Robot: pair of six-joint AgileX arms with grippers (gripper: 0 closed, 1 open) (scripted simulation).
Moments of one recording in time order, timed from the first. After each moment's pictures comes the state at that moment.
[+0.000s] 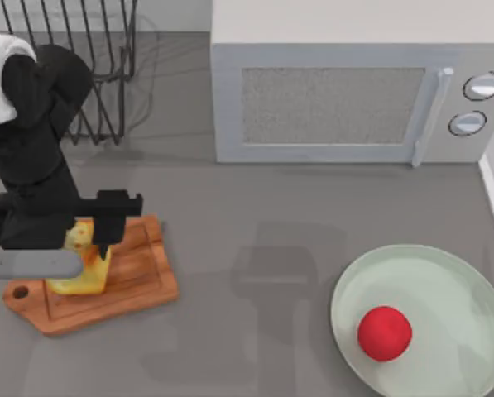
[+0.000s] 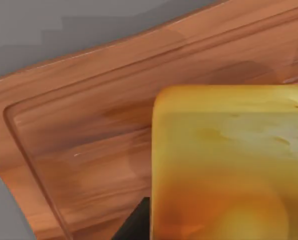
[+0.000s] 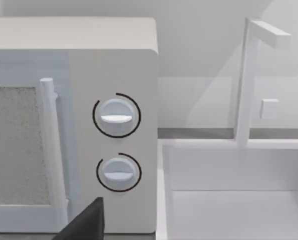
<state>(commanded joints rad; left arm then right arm) -0.27 1.78 1.19 -0.99 0.03 2.90 0.00 0.00 0.00 0.00 0.00 0.00</state>
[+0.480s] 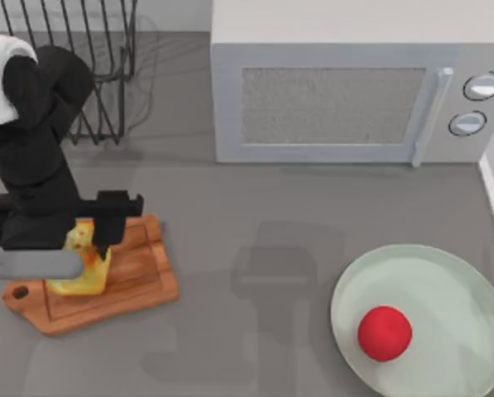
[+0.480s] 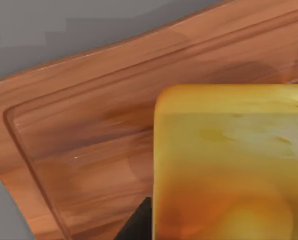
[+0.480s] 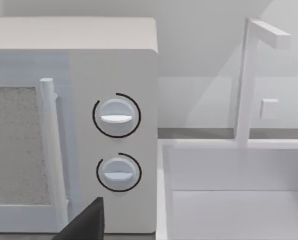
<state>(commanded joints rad) -0.27 1.78 1.19 -0.99 0.03 2.90 0.00 0.00 0.00 0.00 0.00 0.00</state>
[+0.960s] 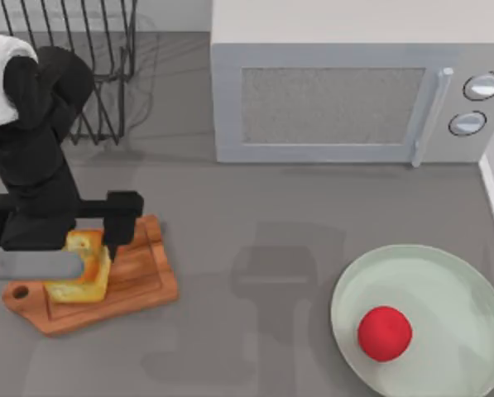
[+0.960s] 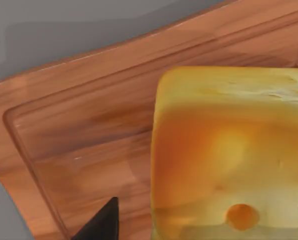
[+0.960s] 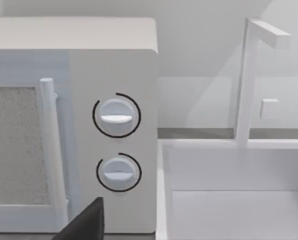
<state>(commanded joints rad) -0.27 1.78 1.19 -0.99 0.03 2.90 0.00 0.00 0.00 0.00 0.00 0.00</state>
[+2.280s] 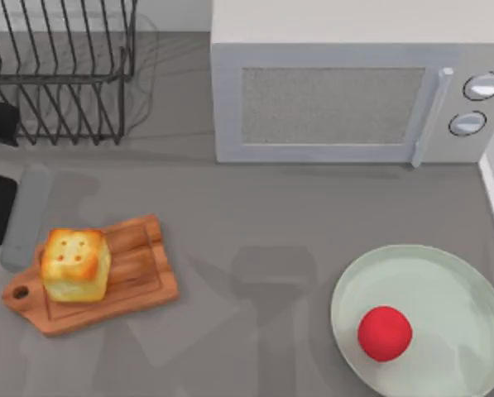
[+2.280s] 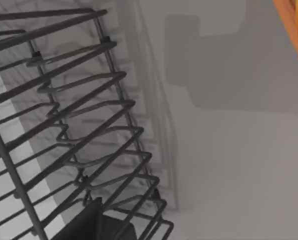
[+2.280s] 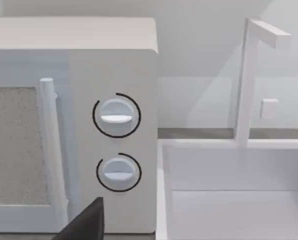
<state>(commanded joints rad) -0.11 1.11 0.77 -0.55 0.00 1.78 0.00 0.00 0.00 0.00 0.00 0.00</state>
